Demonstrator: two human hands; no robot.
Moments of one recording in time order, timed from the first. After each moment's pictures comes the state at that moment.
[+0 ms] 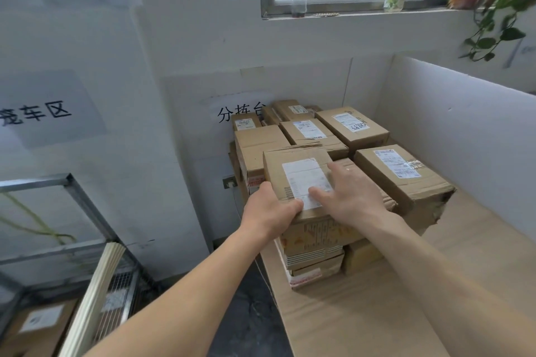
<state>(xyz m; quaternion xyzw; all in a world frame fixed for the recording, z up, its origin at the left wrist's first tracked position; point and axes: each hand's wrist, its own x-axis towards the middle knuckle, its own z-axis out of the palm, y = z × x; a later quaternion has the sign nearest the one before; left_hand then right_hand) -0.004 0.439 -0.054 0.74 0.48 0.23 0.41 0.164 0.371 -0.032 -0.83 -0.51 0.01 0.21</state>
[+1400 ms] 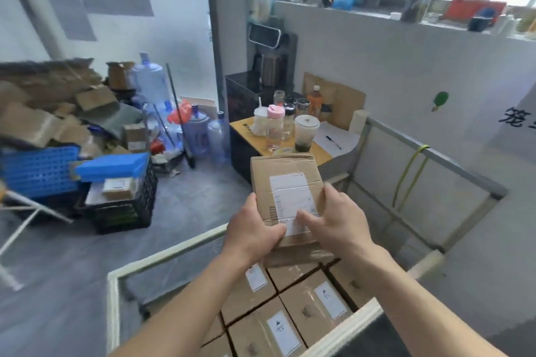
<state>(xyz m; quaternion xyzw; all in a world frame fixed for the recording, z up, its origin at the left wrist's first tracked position) -0.719 0.244 -0.080 0.31 0.83 0.43 0.18 -0.604 0.385 -0.072 -0.39 -0.88 0.20 0.18</state>
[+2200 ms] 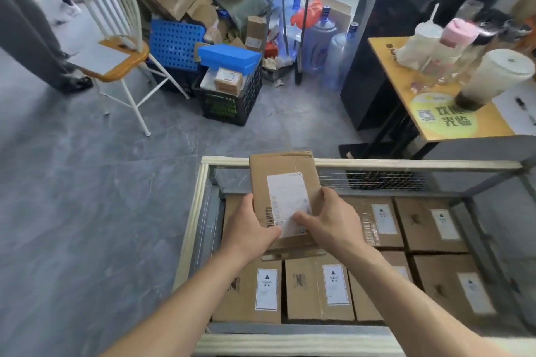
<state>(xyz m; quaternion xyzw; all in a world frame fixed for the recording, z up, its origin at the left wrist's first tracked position) -0.777 0.111 -0.256 0.02 0.88 0.43 0.21 -0.746 0.293 -0.250 -0.22 -0.92 0.33 -0.06</state>
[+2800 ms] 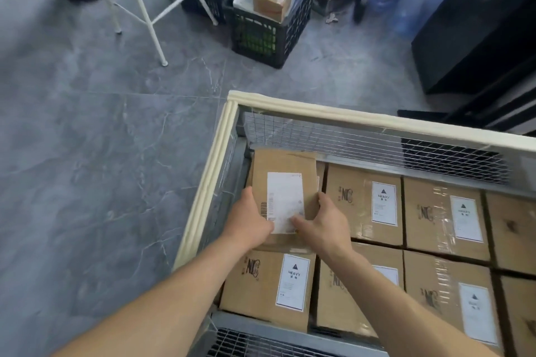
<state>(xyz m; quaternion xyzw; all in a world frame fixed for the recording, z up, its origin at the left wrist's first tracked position) -0.839 0.038 -0.512 -0.13 0.86 0.39 0.29 -0.809 0.203 -0.509 -0.24 -0.88 0.38 -0.19</state>
